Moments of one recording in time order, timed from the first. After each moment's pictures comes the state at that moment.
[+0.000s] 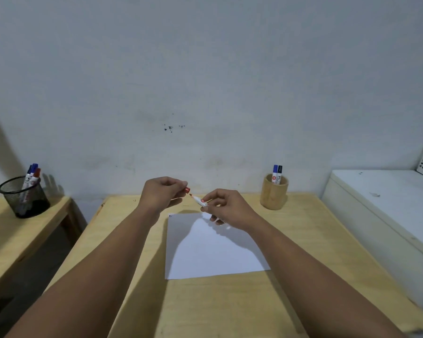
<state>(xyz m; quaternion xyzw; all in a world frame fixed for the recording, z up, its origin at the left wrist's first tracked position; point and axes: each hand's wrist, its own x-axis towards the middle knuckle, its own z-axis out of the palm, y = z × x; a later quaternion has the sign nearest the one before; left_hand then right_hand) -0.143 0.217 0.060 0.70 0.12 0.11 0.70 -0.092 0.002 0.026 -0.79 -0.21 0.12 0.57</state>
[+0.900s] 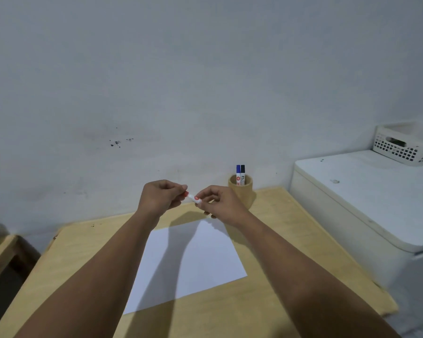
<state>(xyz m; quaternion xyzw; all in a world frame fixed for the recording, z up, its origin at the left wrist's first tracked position) -0.078 0.127 0.068 0.74 0.08 0.07 0.66 -0.056 -0.070 0.030 -0.77 -0.17 0.03 0.61</state>
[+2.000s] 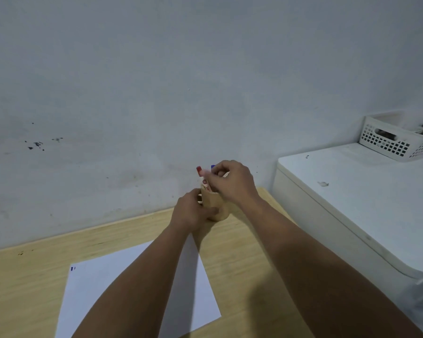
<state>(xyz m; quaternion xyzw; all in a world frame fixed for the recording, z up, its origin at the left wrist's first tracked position) 0.038 -0.004 -0.014 0.89 -0.02 0.00 0.45 0.054 -0.152 0.034 -0.88 -0.02 -0.16 0.45</state>
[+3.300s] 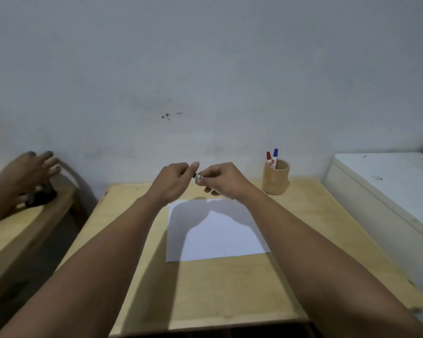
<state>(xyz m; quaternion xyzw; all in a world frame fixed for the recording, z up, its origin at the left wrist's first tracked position) -0.141 0.199 0.064 0.90 0.03 0.13 0.42 -0.083 0.011 0.059 -0.79 -0.23 0.13 0.55</state>
